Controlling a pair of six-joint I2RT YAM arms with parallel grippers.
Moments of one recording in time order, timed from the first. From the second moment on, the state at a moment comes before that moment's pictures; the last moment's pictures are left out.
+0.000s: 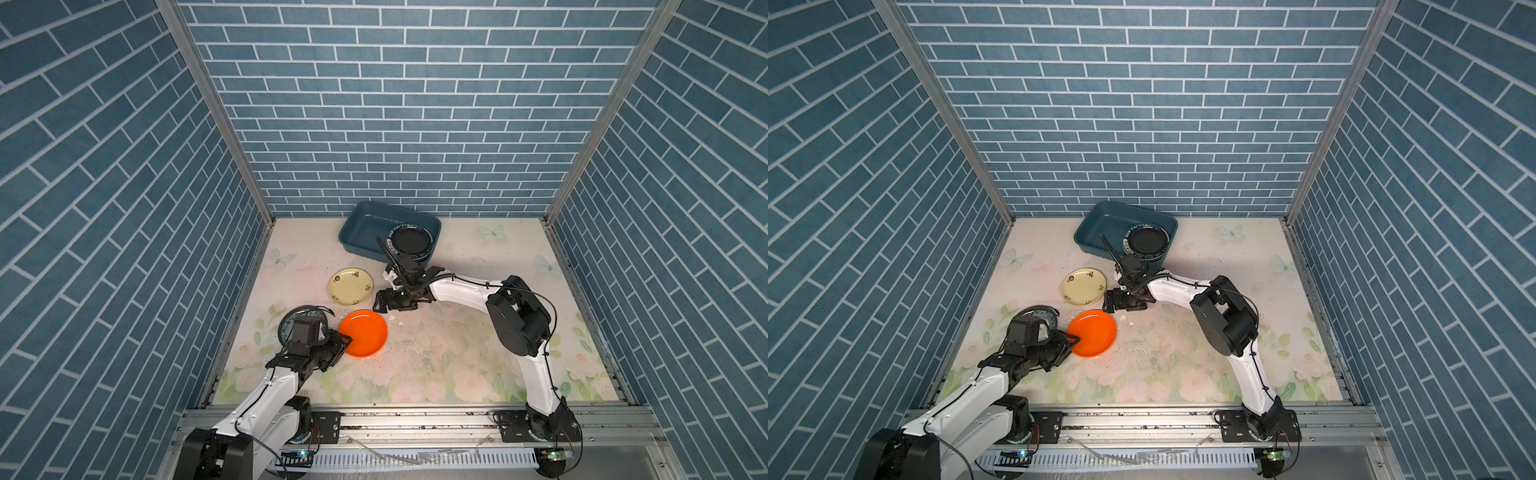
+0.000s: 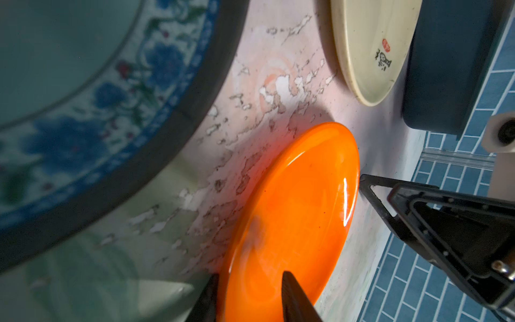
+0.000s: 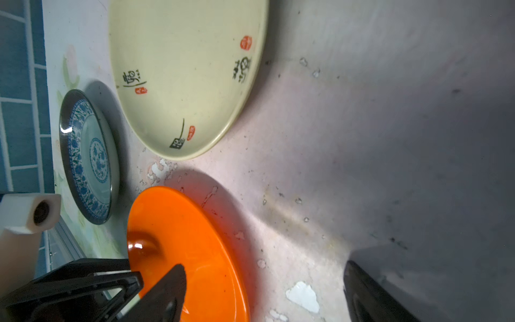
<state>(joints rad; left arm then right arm) -0.16 0.92 0.19 -0.16 0.40 -1.04 0.87 2.13 1.53 -0.44 -0.37 0.55</state>
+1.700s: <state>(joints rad) -0.22 1.47 1.18 -0.36 0.33 -0.94 0.47 1.44 1.53 -0.61 -0.13 0.21</state>
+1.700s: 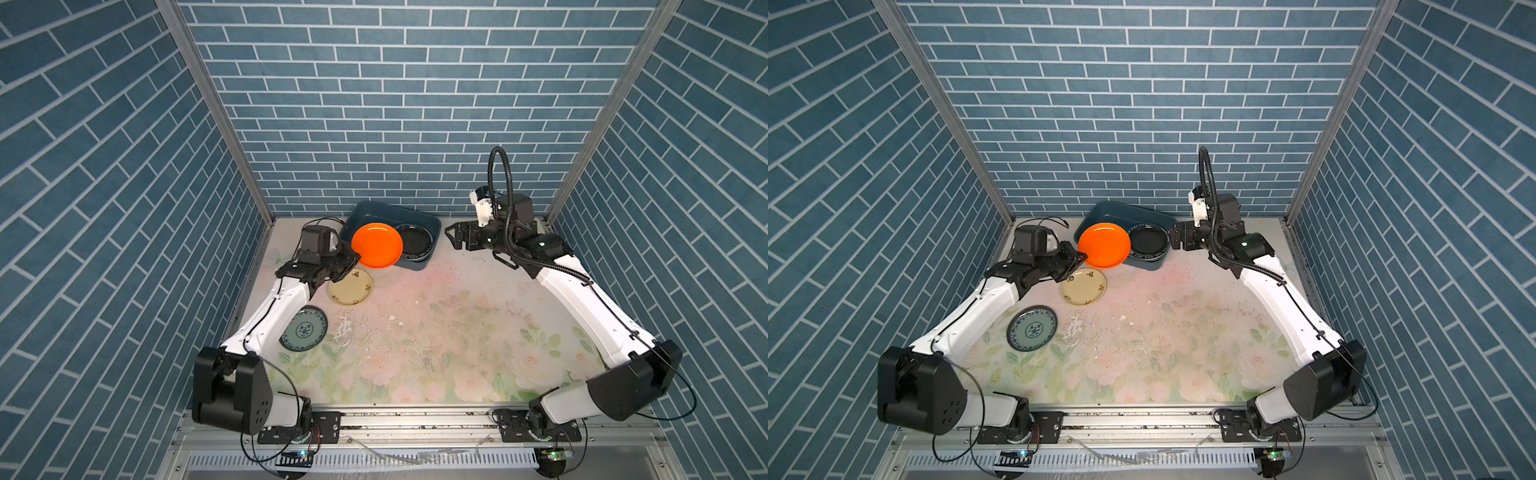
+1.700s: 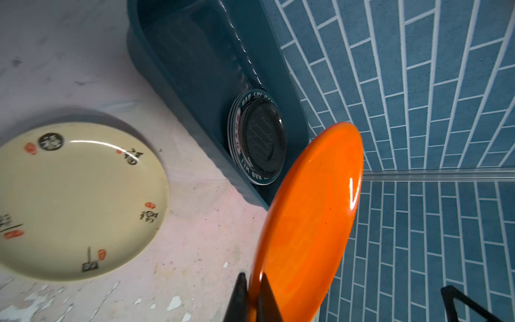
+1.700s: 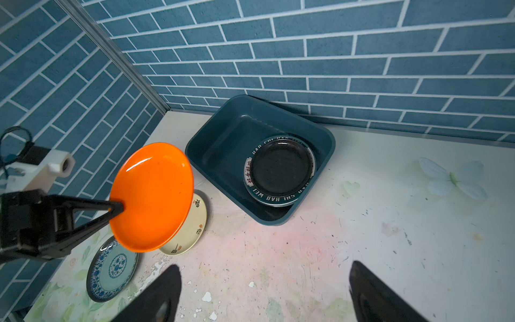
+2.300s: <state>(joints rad) -0.27 2.27 2.01 -0.52 0.43 -0.87 0.37 1.58 1.58 -0.57 -0.02 0.28</state>
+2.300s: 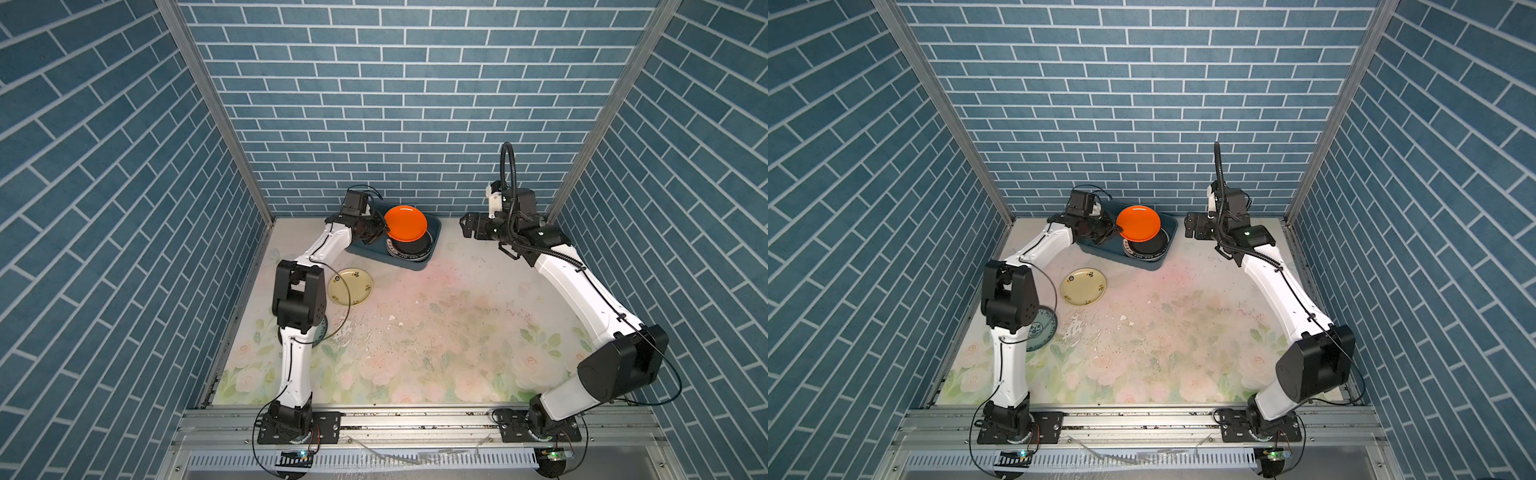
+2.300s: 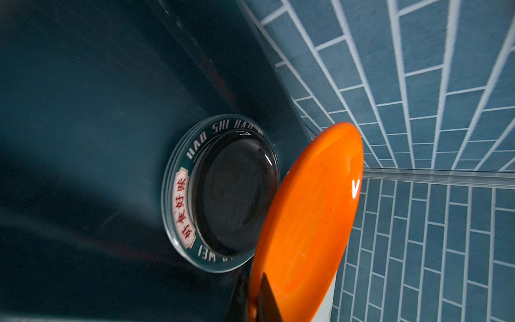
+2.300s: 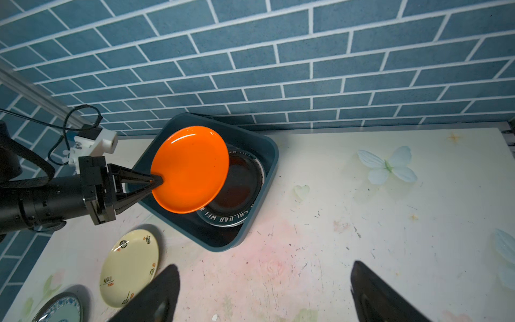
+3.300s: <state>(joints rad) -0.30 2.58 2.39 -0.71 0.44 -0.88 0.35 1.65 1.59 -0.54 0.06 0.37</state>
